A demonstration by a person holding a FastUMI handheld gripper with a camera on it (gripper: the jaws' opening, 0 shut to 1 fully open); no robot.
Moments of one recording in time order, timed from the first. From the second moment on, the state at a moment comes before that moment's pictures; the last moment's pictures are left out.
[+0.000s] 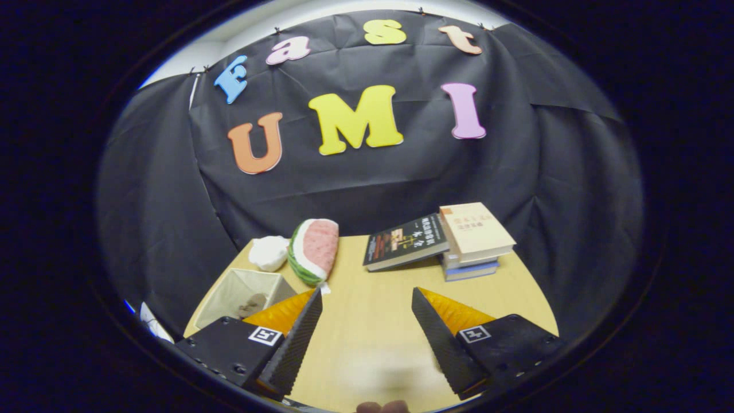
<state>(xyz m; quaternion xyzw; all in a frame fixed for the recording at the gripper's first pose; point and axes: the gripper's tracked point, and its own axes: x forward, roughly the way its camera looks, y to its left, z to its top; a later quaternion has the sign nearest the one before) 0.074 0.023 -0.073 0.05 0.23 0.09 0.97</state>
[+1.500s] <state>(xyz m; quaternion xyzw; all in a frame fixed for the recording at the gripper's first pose) 0.114 -0.118 -0.327 0.02 0.46 0.07 0.89</state>
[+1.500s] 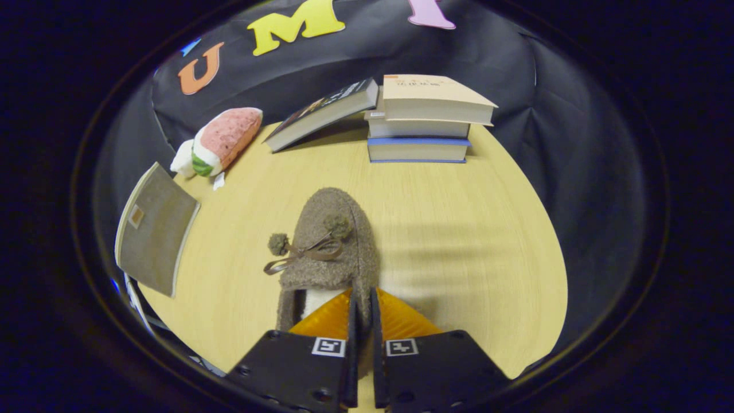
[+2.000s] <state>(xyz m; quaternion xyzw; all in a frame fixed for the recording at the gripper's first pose) 0.096 -0.100 -0.310 0.11 0.48 0.04 0.87</state>
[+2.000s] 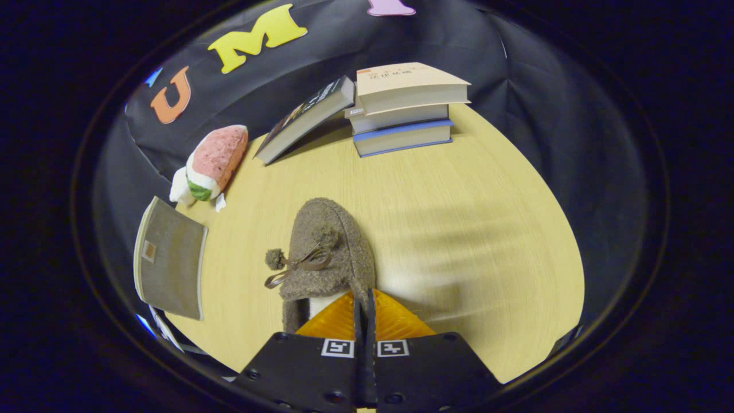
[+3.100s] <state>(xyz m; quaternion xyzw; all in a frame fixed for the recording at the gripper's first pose) 0.051 0.137 -0.123 0.14 0.38 0.06 0.91</state>
